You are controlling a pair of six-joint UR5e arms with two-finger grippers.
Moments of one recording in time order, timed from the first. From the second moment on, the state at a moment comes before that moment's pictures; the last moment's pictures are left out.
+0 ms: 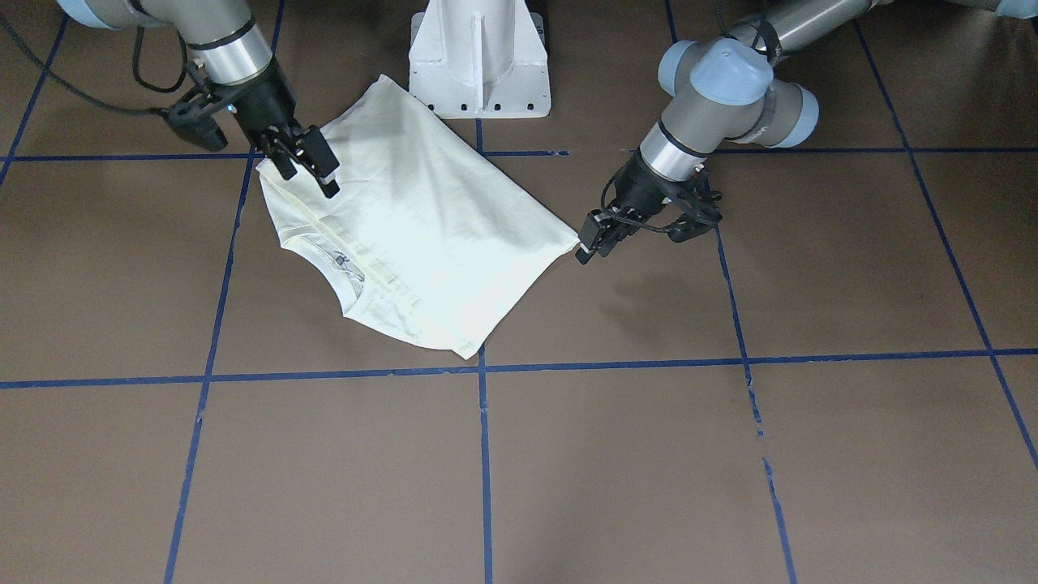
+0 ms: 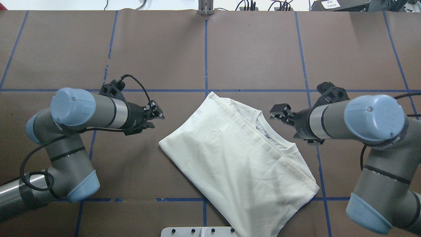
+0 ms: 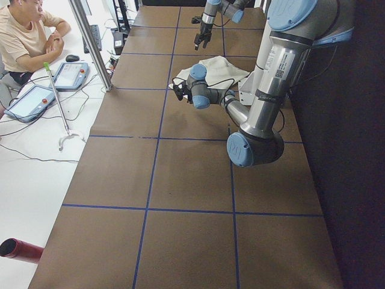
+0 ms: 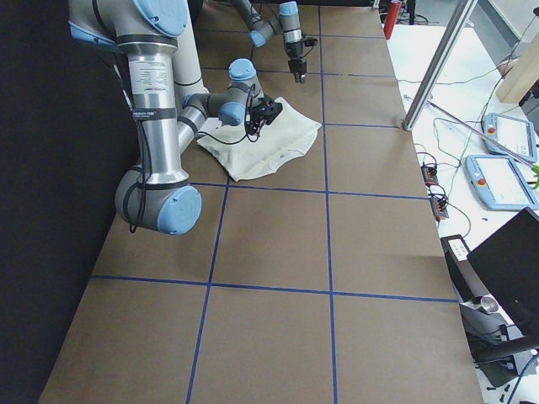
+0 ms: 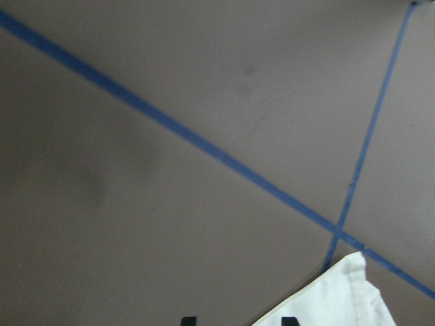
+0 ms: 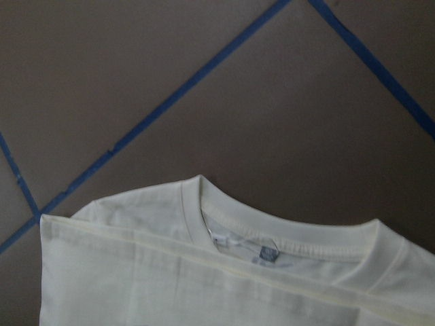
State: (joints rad) left arm -0.53 -1.95 -1.72 -2.22 -1.82 -1.91; right arm 0.59 -1.38 2.09 -1.31 1.77 1.83
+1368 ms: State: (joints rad) left arm -0.43 -1.97 -1.72 -2.07 -1.75 -1.96; right arm 0.70 -1.30 1.96 -1.31 1.87 1.70
